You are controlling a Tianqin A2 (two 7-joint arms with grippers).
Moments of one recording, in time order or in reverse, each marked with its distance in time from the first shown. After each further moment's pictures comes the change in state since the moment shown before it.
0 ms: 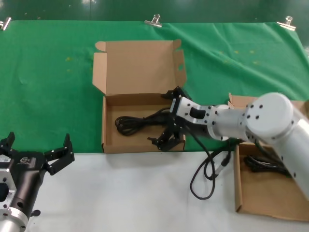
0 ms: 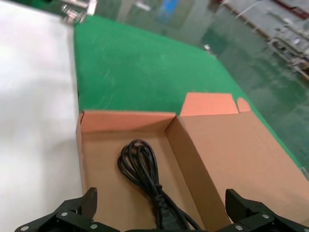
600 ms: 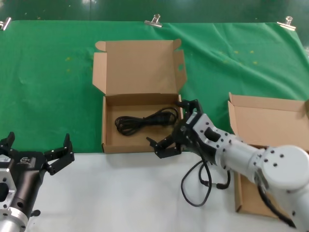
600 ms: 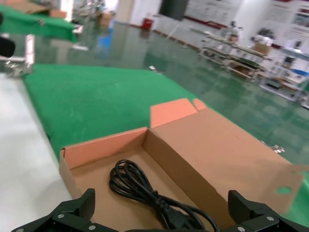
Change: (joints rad) left arm 0.000 0.000 0.000 0.000 0.000 0.000 0.000; right arm -0.321 0.038 0.168 0.273 0.153 0.191 0.033
